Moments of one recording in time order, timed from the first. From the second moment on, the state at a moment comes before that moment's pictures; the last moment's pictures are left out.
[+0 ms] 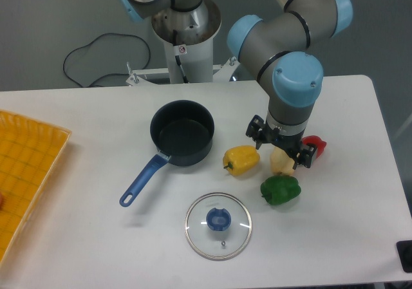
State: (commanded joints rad) arm 2.60 -1.95 -1.45 -1.29 1.60 1.13
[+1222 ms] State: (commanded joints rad) arm 2.72 -2.00 -1.52 -1.25 1.60 1.13
